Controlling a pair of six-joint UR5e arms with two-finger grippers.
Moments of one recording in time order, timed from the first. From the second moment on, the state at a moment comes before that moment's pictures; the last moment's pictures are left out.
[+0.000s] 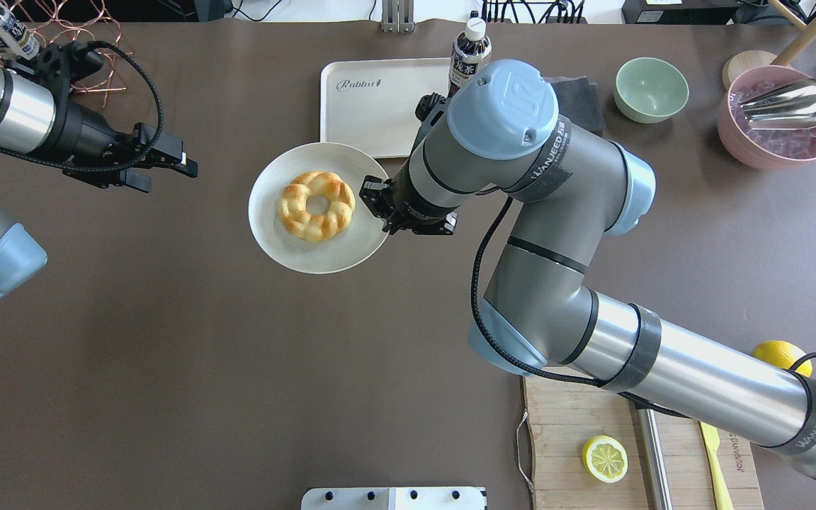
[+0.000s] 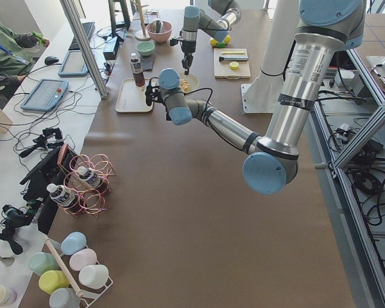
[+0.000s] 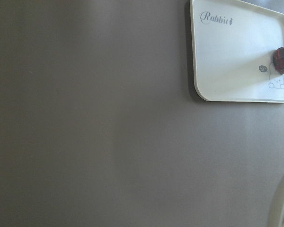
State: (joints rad) left arm -0.97 -1.86 -1.76 -2.20 -2.34 -1.20; right arm 0.60 -0.82 1.69 -1.39 1.99 1.57
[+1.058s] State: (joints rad) left arm -0.82 -1.86 -1.83 -2.21 -2.21 -1.29; right arm 0.56 -0.71 1.64 -1.48 1.93 1.63
